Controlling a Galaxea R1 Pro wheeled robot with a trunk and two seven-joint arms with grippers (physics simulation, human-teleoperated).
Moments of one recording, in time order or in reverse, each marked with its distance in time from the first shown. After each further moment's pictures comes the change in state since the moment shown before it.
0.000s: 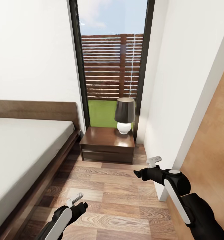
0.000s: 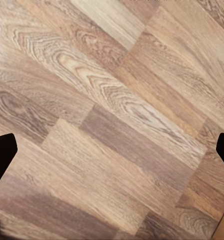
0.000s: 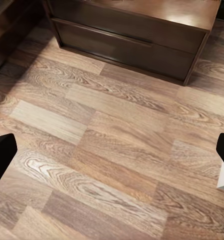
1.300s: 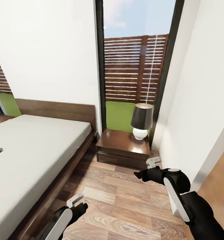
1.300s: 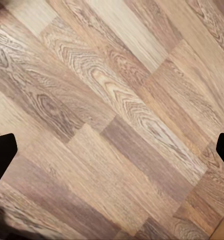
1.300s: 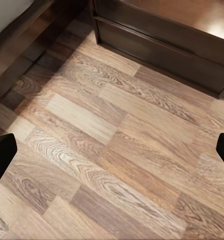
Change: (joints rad) left arm 0.000 -0.002 -0.001 0.008 -0.004 0.000 0.000; right arm -0.013 0.007 -0.006 0.000 0.002 0.078 0.003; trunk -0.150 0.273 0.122
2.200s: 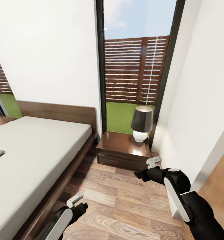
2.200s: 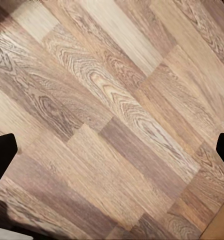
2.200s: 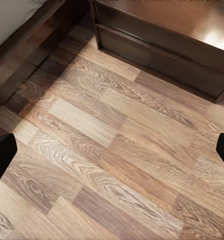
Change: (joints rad) left arm 0.000 -0.001 -0.002 0.001 -0.001 -0.005 0.001; right arm 0.000 -0.001 -0.001 0.000 0.000 0.000 -0.001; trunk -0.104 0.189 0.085
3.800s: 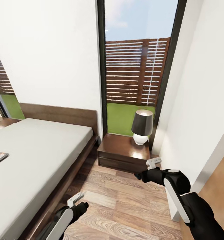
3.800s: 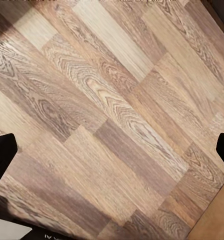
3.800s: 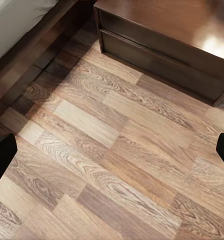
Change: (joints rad) left arm 0.001 -0.001 -0.010 -0.012 0.002 -0.015 0.002; right arm 0.007 0.000 0.002 0.000 0.001 0.000 0.000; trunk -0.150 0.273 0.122
